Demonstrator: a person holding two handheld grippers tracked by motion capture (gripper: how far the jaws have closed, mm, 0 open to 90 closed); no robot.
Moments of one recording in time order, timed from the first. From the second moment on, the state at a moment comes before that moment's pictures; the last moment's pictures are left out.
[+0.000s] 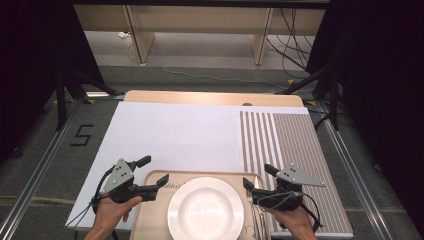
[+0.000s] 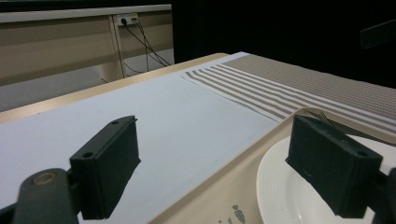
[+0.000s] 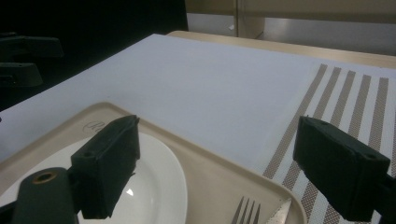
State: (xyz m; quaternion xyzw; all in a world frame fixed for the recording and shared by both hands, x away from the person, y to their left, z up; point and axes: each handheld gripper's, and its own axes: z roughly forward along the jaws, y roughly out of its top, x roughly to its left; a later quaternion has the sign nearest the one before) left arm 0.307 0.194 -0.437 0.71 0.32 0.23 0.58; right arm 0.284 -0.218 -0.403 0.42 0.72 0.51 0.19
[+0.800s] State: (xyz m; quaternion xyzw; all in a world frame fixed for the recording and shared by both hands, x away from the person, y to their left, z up) left arm 0.308 0.192 -0.438 0.71 0.32 0.23 0.58; right arm 0.280 -0.225 -0.407 0.42 0.71 0.53 0.21
